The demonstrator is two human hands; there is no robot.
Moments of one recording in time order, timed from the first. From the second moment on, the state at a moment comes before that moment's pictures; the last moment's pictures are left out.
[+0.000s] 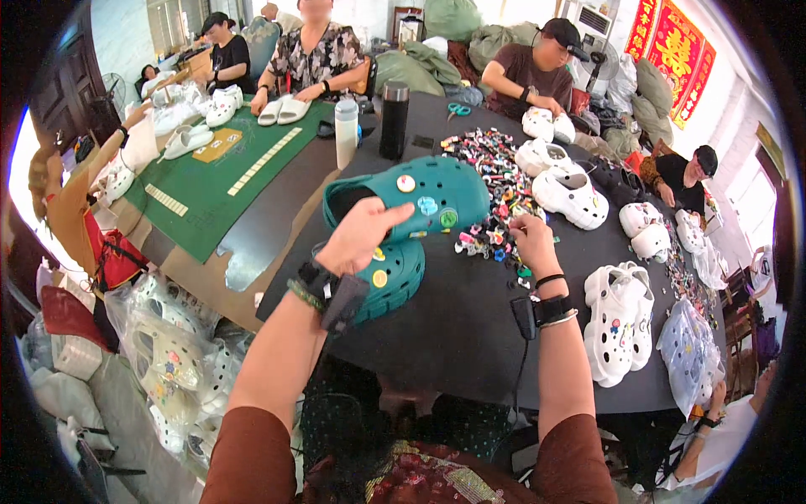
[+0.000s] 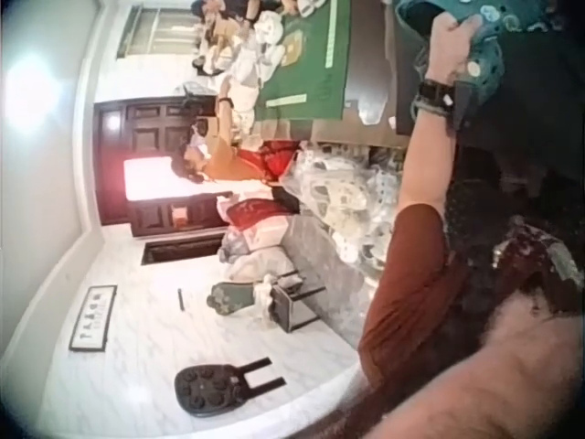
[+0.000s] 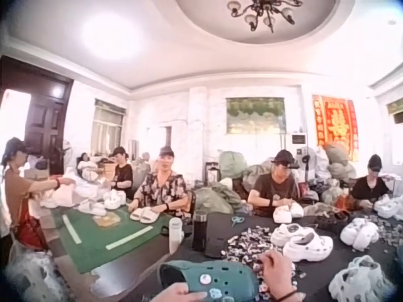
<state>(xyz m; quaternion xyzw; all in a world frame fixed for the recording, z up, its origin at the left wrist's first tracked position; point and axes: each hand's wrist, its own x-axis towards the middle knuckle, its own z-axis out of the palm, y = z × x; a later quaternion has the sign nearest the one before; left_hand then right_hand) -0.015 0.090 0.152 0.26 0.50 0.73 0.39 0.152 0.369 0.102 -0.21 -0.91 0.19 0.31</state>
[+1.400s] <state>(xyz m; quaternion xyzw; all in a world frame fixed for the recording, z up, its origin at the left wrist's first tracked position) -0.039 0.095 0.136 0.18 0.57 0.74 0.31 0.149 0.336 0.110 -0.19 -0.86 0.25 0.40</state>
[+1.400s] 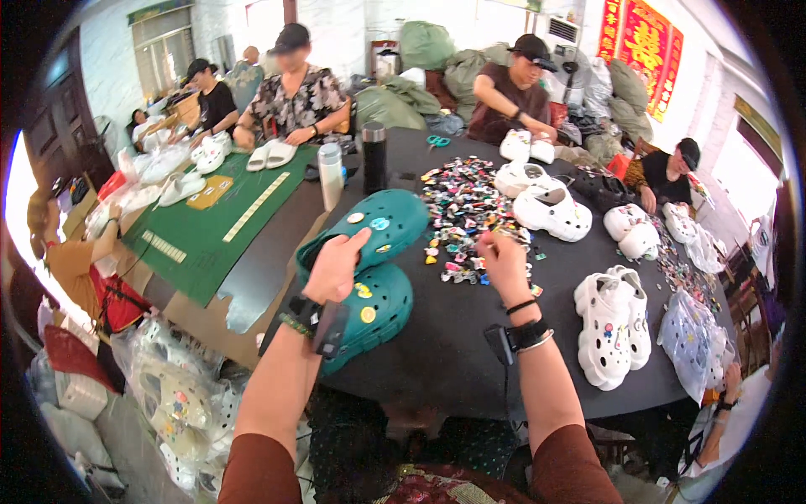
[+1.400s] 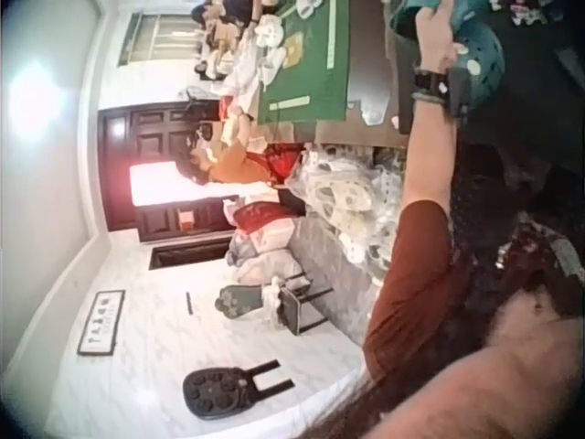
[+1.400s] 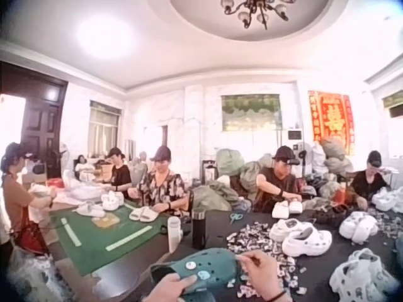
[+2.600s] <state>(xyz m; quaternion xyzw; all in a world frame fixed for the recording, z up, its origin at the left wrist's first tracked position) 0.020 -0.139 0.150 0.19 0.69 0.70 0.06 0.079 0.159 0.174 0.27 -0.92 0.21 0.18</state>
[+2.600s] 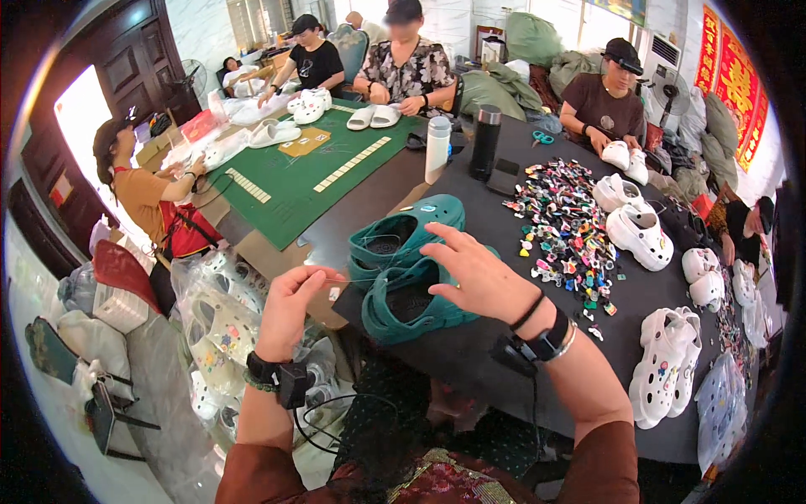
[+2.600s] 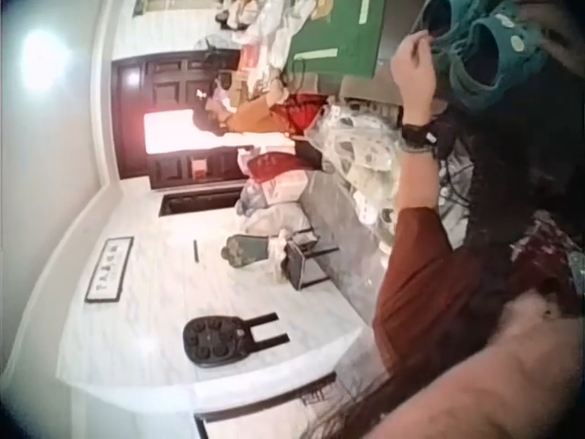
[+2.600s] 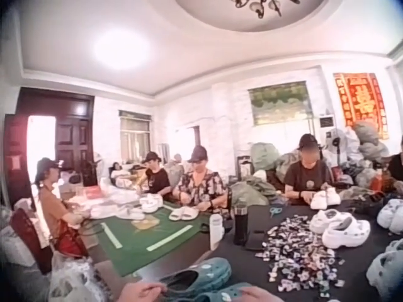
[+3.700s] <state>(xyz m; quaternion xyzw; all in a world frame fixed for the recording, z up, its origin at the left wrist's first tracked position) 0.042 -0.124 0.135 0.14 0.66 0.73 -0.10 0.032 0.163 0.141 0.14 -0.97 0.03 0.19</state>
